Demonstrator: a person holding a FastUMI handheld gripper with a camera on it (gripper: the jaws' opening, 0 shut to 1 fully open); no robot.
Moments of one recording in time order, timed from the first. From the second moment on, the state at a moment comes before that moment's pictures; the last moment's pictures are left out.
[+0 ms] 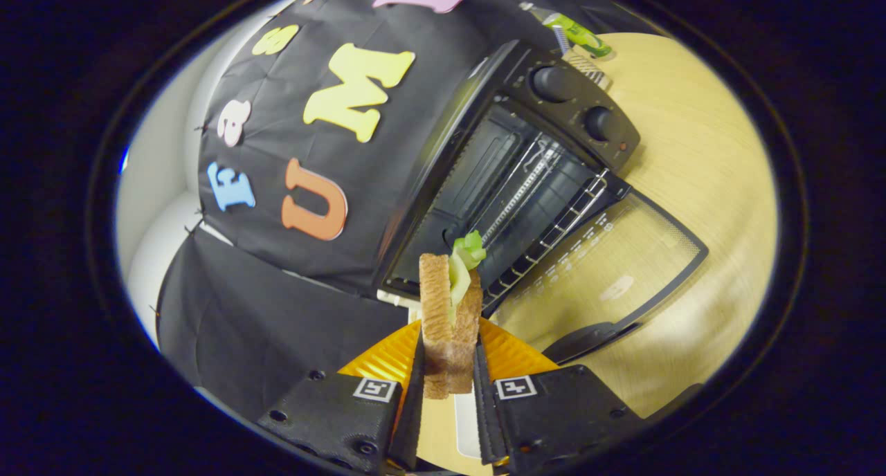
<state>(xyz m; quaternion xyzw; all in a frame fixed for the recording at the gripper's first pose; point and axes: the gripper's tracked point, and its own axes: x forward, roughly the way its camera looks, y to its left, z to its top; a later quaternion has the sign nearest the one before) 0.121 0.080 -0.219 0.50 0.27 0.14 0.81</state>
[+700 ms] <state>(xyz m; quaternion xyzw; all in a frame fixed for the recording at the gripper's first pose) 0.223 0.044 -0.244 0.56 0.16 0.03 0.81</state>
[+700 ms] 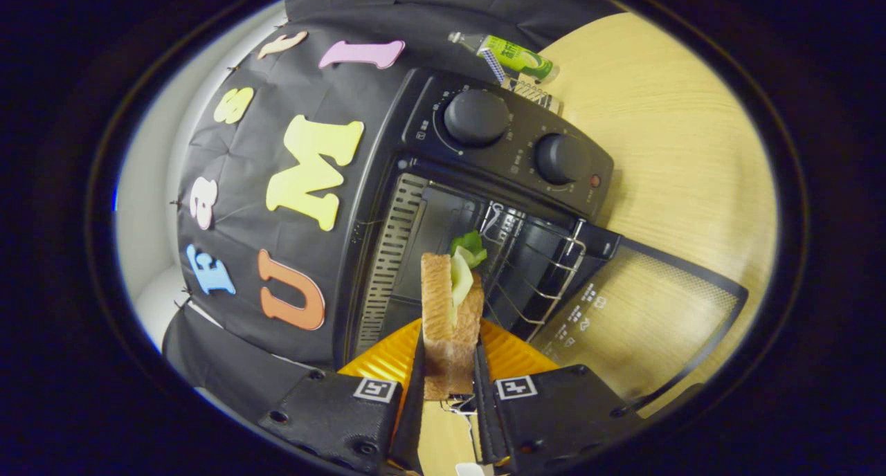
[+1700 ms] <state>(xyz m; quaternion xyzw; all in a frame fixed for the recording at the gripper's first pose) 0.288 0.071 -0.253 0.50 0.15 -0.01 0.85</state>
